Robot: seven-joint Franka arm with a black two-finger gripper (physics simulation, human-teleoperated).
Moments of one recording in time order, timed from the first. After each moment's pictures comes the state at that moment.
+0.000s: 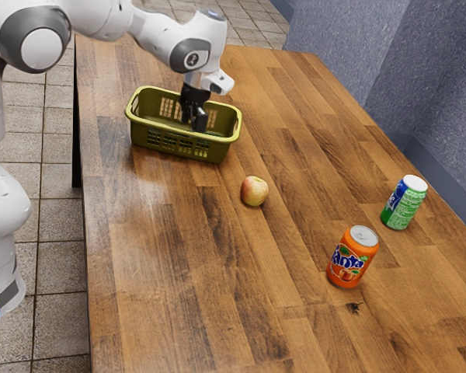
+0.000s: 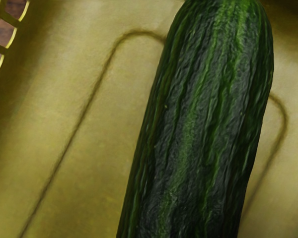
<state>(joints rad) 0.59 0.01 -0.08 -2.02 0.02 2.04 0.37</state>
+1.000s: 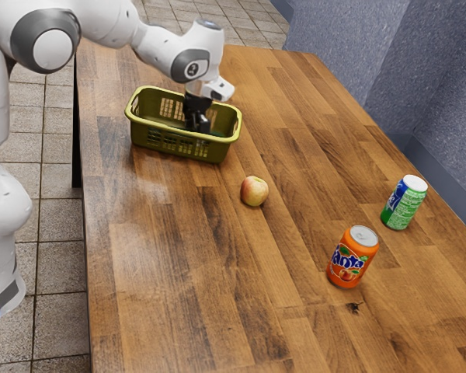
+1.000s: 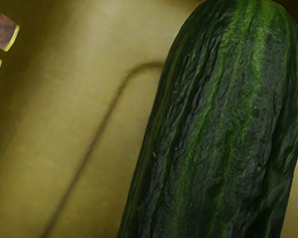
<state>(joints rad) 0.62 0.07 -0.10 -2.03 -0.03 2.15 0.39</state>
